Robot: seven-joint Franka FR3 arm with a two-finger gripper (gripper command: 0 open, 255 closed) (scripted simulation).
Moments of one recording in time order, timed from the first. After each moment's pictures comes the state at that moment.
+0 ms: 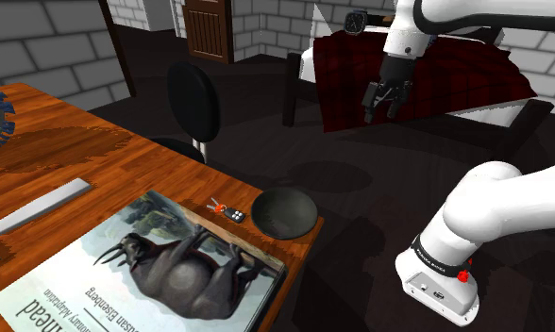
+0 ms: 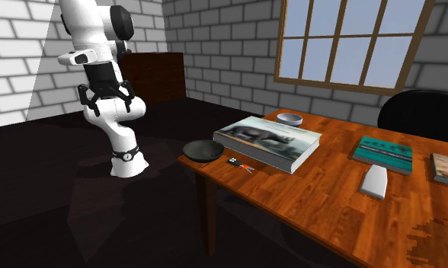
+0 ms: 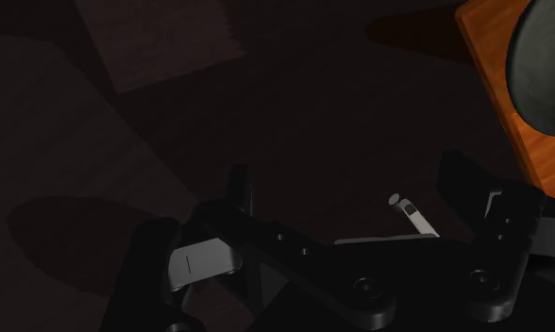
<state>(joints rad) -0.02 -0.83 -0.05 -2.45 0.03 1.58 0.16</state>
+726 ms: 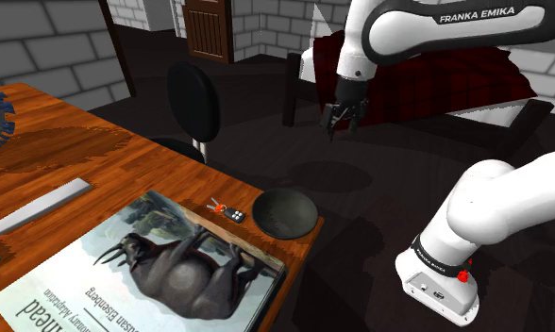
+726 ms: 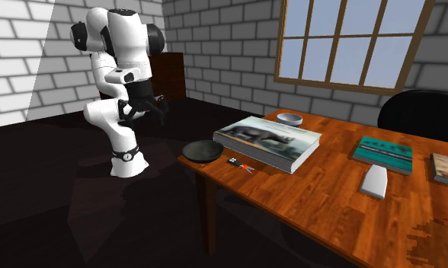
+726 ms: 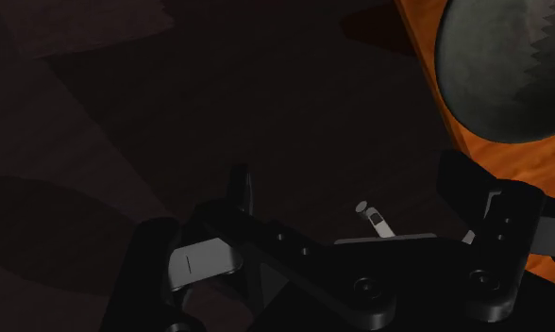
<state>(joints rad) 0.06 -0.64 0.11 -2.46 0.12 1.78 0.26</state>
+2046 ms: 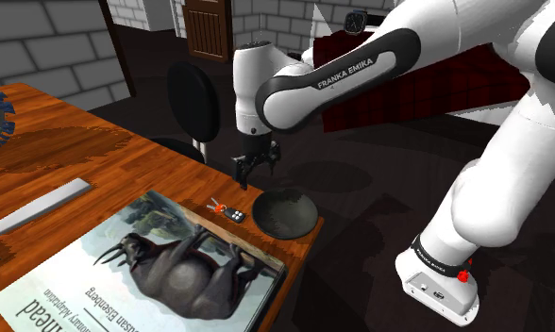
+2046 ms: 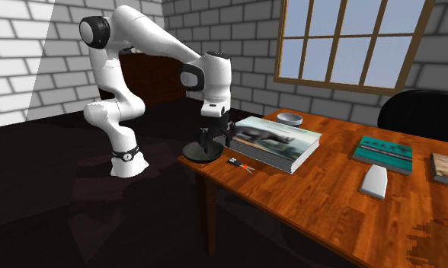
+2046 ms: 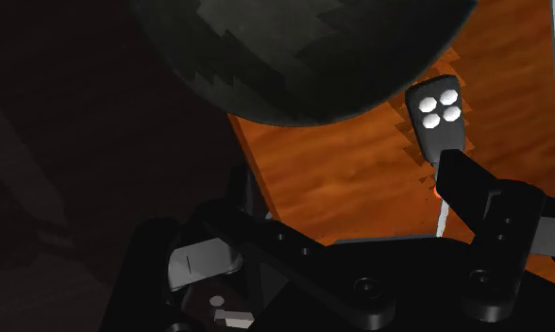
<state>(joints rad) 0.19 -0.01 0.41 -2.14 0.04 2.10 0.54</state>
